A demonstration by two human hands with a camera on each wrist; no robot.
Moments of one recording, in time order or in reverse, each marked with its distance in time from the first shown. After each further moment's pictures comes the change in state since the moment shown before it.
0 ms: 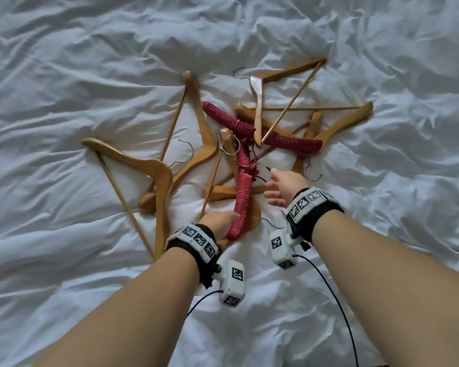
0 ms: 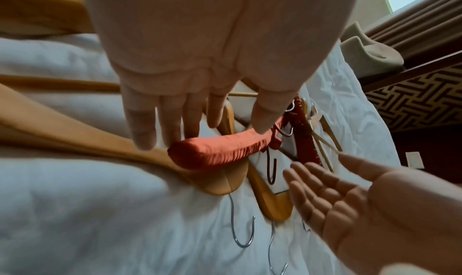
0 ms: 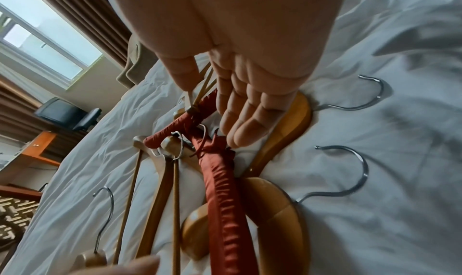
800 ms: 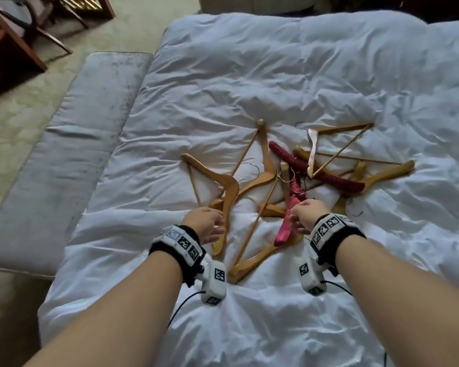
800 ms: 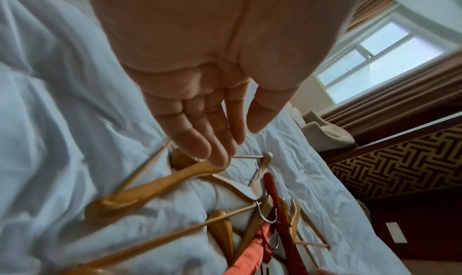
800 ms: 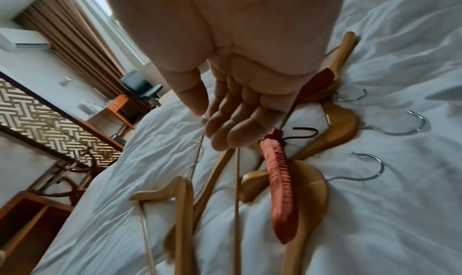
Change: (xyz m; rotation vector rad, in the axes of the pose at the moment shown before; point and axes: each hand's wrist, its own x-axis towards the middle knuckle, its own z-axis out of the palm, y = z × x) left_hand -0.157 -0.049 -0.150 -0.244 0.232 0.315; right_hand -0.142 0.002 0.051 -0.345 -0.099 -0.155
